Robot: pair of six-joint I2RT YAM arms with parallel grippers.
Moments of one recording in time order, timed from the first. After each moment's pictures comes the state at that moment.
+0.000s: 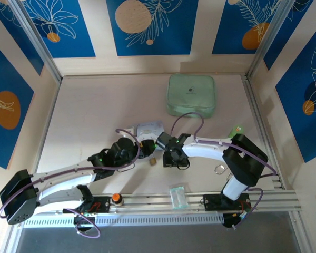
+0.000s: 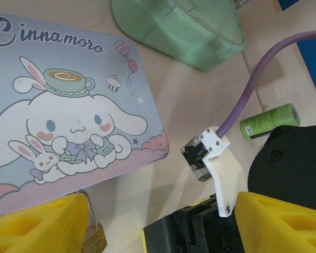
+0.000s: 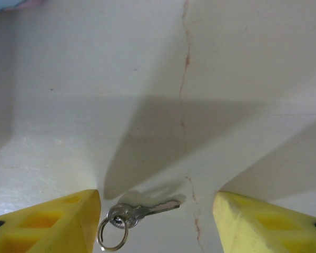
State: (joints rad) left arm -0.97 1.07 0.53 0.06 -0.22 -0.94; right arm 0.92 1.63 0.90 -0.73 0.06 0.88
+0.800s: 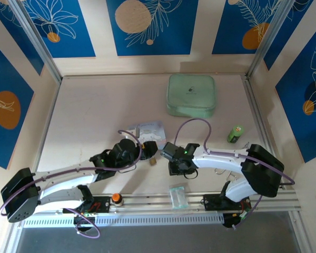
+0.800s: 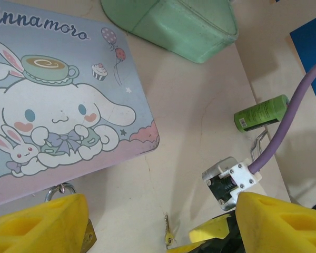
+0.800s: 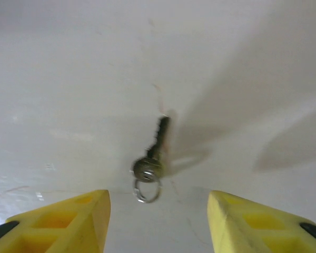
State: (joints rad) left arm -0.99 1.09 0.53 0.09 -0.21 -0.95; right arm 1.01 1.44 0.76 -0.72 0.09 0.91
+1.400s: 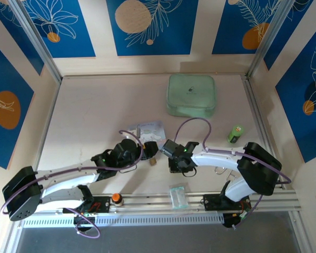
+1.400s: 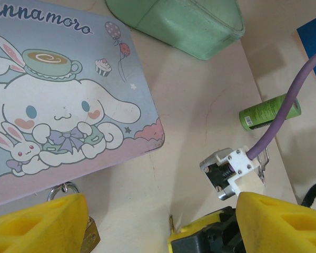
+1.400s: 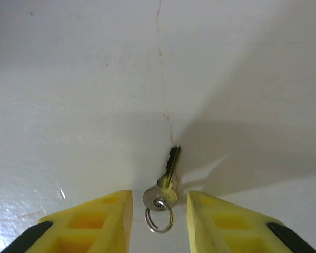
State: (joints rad) left arm -1.00 1.12 0.53 0.09 -0.21 -0.95; right arm 0.99 1.47 0.76 -0.68 0.07 0.91
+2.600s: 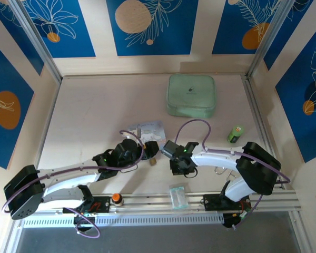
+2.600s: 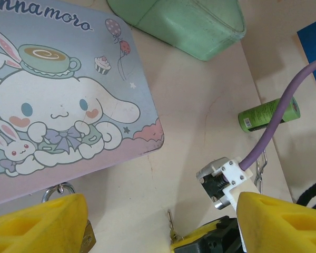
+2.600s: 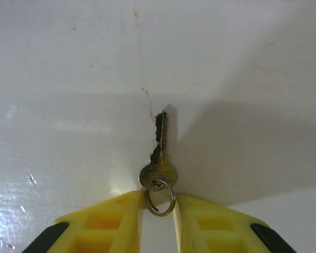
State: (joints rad) left arm -1.00 1.14 0.53 0.12 -0.21 -0.97; right arm 0.96 1.49 0.75 -0.71 0.04 0.89
